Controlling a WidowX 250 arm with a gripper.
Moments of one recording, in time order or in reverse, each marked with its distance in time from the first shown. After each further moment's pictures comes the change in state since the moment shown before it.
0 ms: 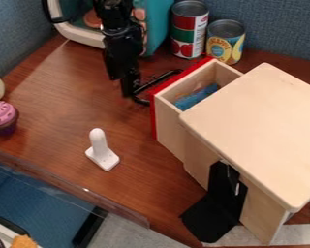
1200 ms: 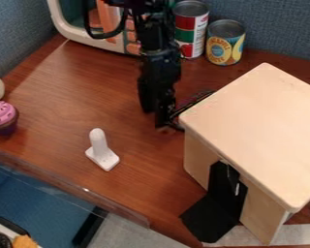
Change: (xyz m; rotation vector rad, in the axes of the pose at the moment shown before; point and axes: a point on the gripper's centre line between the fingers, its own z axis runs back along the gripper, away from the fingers) arm 0.016 -0.077 -0.018 -0.221 0.121 -0.072
